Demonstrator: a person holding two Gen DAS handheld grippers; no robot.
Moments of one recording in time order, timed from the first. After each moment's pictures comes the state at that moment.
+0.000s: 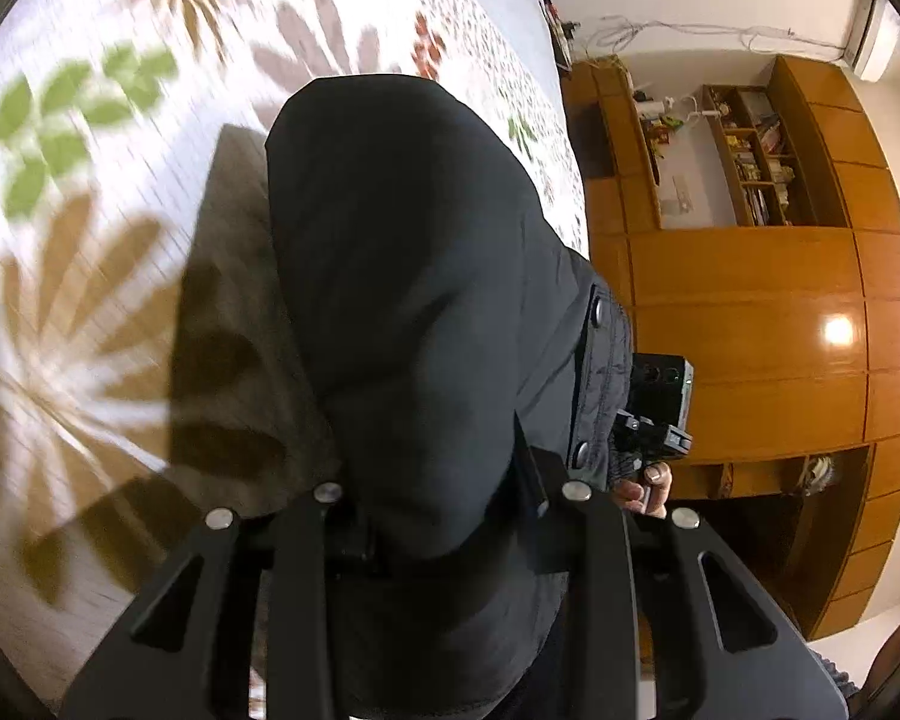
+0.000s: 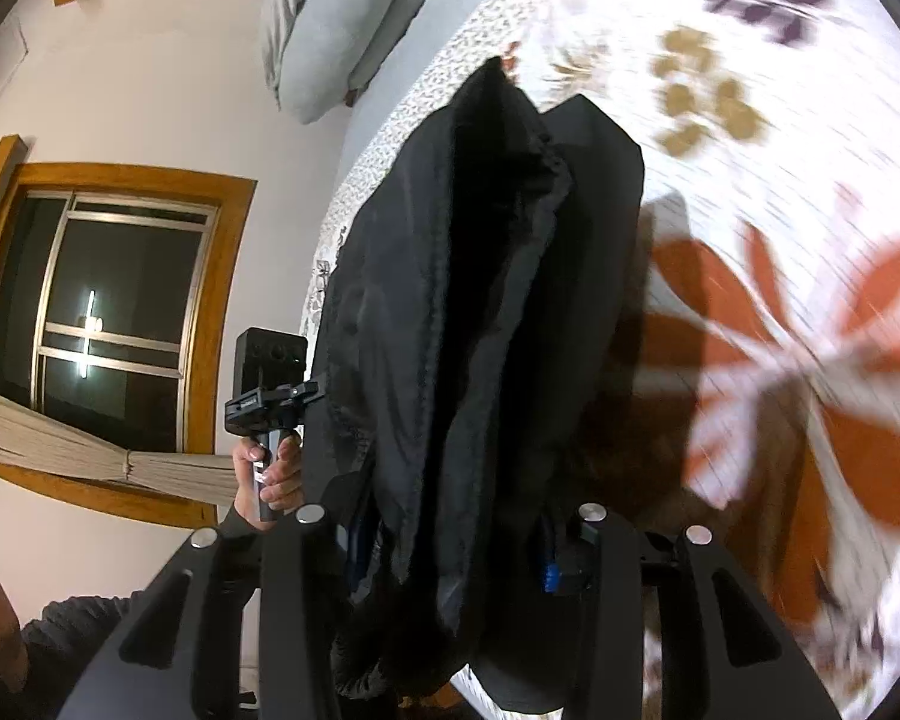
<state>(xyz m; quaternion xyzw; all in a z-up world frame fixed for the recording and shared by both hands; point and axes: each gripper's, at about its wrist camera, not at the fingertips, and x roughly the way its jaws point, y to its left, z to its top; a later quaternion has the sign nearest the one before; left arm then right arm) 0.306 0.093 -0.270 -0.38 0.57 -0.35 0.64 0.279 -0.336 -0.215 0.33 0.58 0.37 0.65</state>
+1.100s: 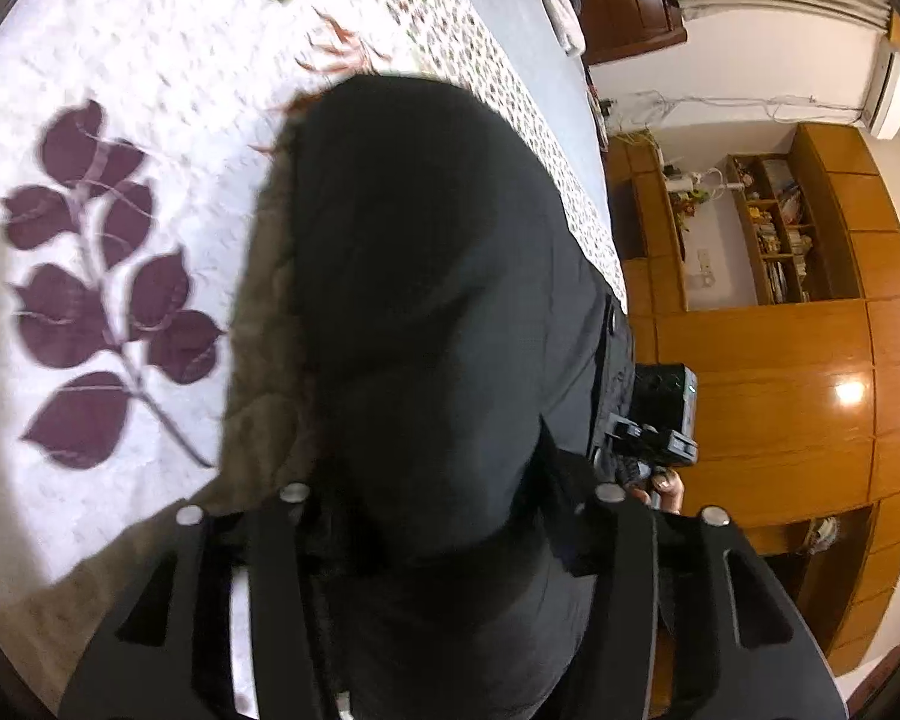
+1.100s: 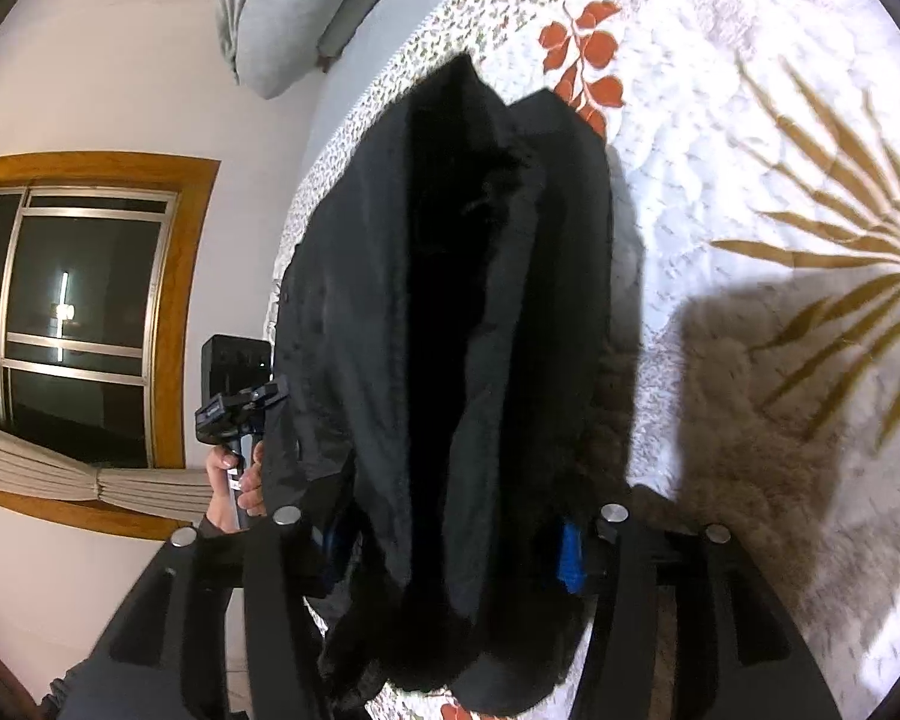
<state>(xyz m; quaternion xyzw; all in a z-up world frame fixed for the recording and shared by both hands) 0.403 0.232 -0.292 -0.40 0.54 -0.29 0.68 0.428 -0.221 -0.258 0.30 0.61 0.36 0.64</state>
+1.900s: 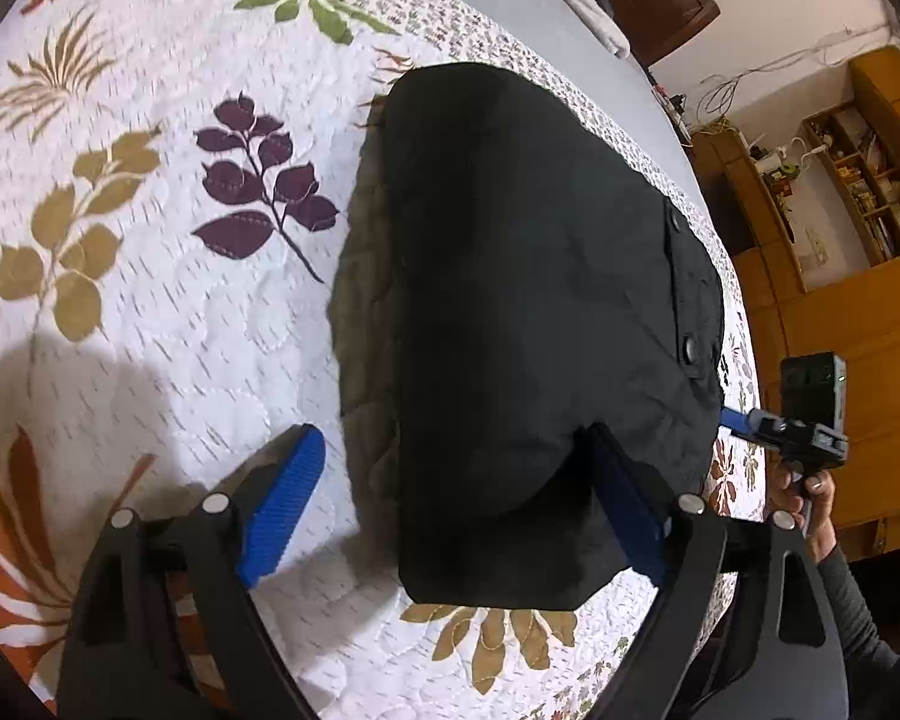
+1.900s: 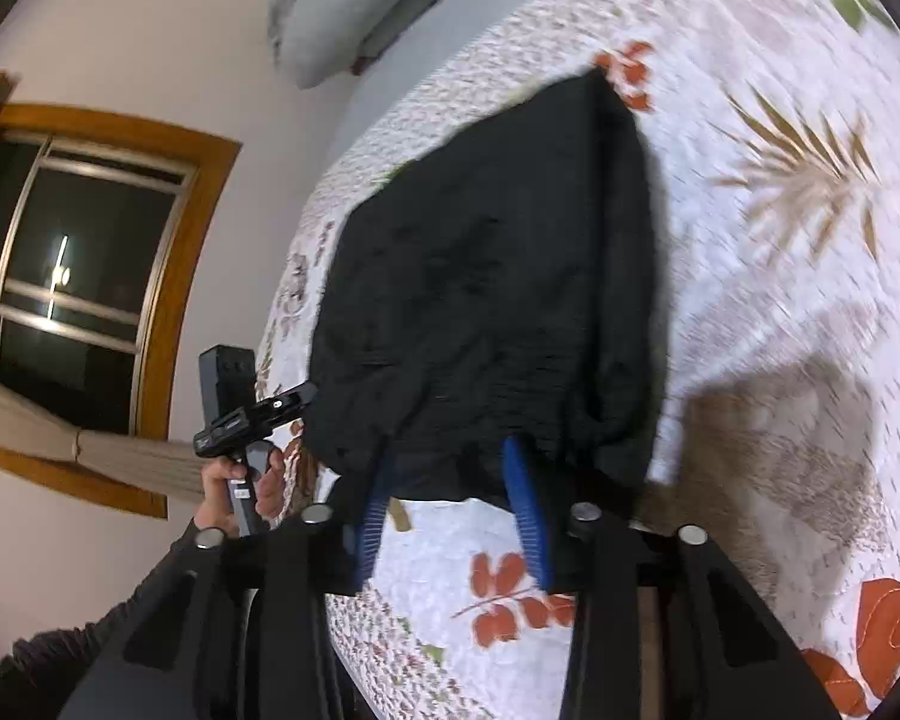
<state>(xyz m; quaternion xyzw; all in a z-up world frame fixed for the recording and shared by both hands) 0.317 0.216 -0.255 -0.27 0.54 -0.17 0.77 0.372 -0.224 -0.209 0.27 0.59 0.37 0.67</state>
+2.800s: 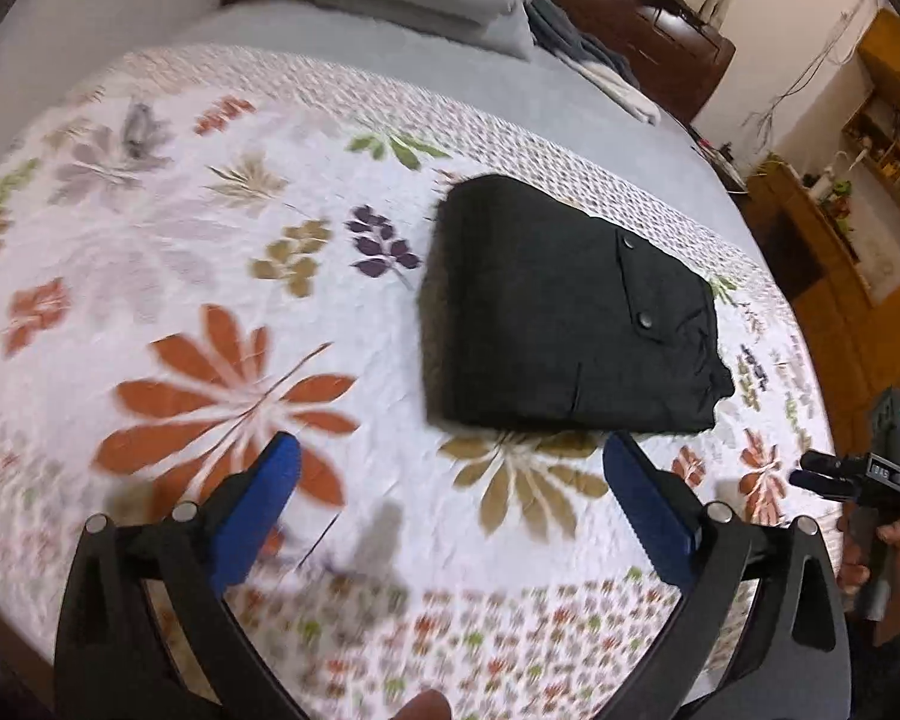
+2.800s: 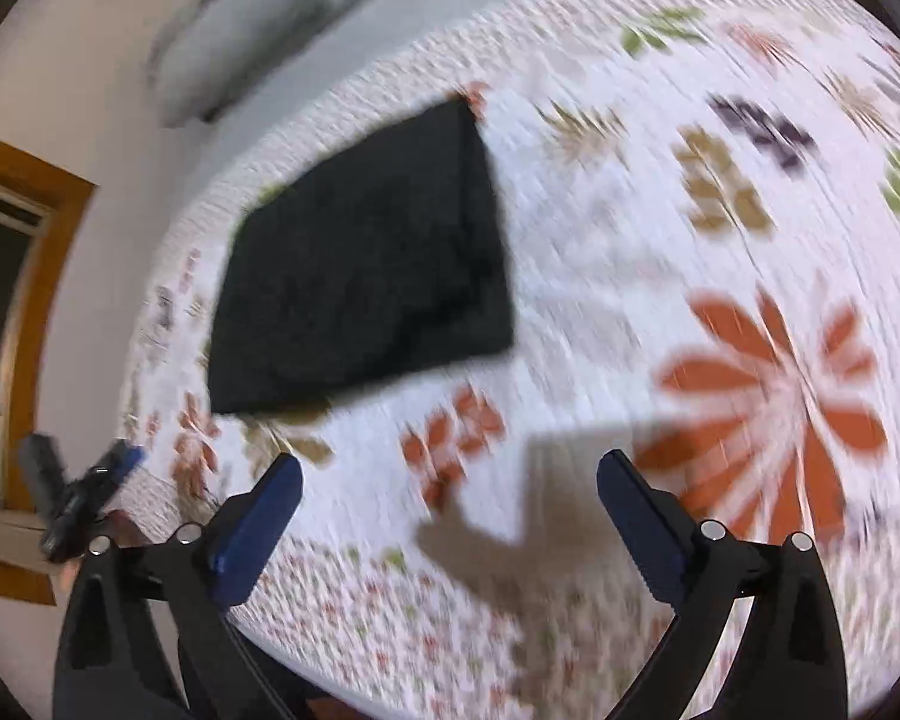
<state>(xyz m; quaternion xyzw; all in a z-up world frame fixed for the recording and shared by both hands) 0.173 0.212 -0.133 -0.17 0.46 -0.02 0.87 0.255 -0.233 -0.141 0.18 0.61 0.13 0.76</state>
